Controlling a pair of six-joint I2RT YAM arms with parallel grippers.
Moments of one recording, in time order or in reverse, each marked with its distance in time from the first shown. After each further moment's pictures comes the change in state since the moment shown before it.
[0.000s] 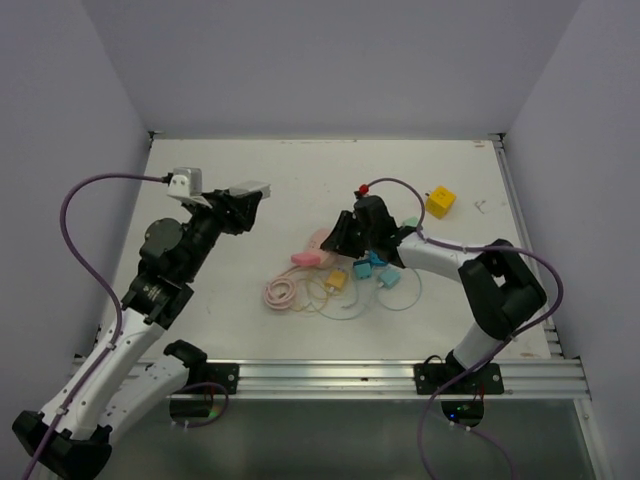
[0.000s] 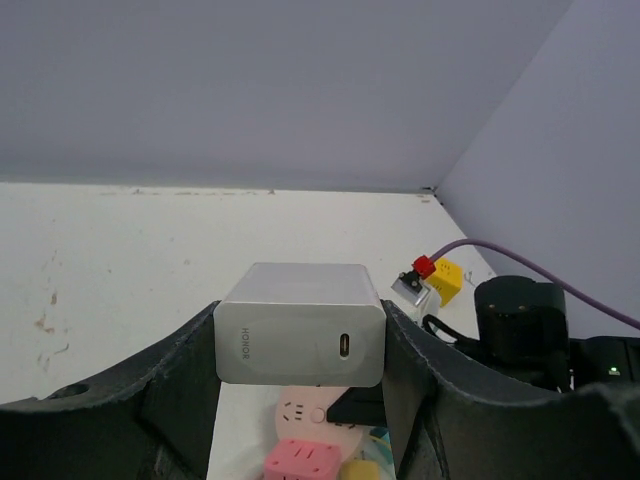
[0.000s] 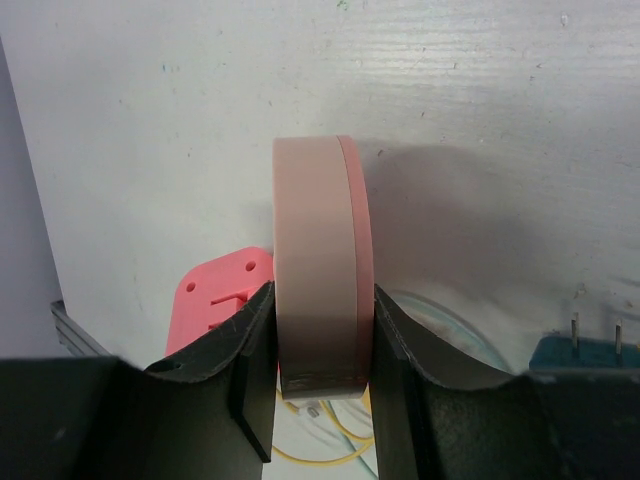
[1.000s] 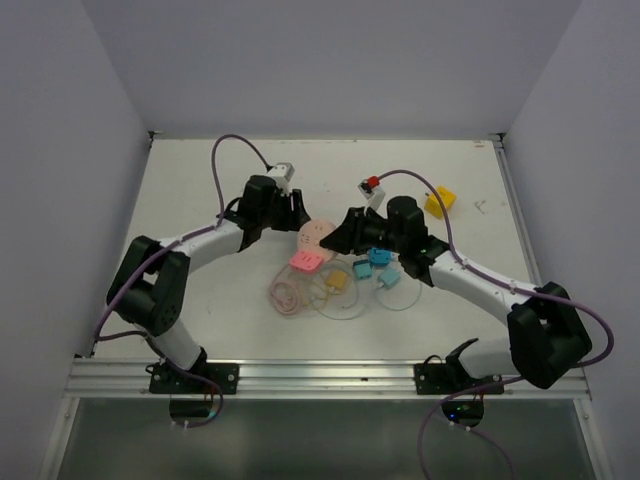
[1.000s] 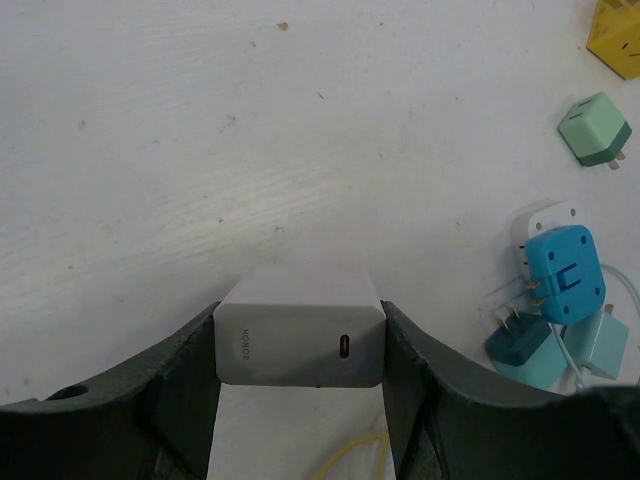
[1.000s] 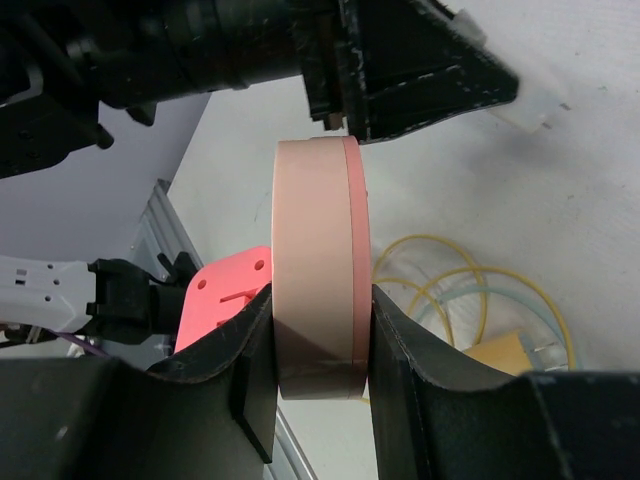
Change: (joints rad) left arm 0.019 0.912 0.187 0.039 0.220 0.034; right arm -0.034 -0.324 -0.151 0.213 -0.327 -0.201
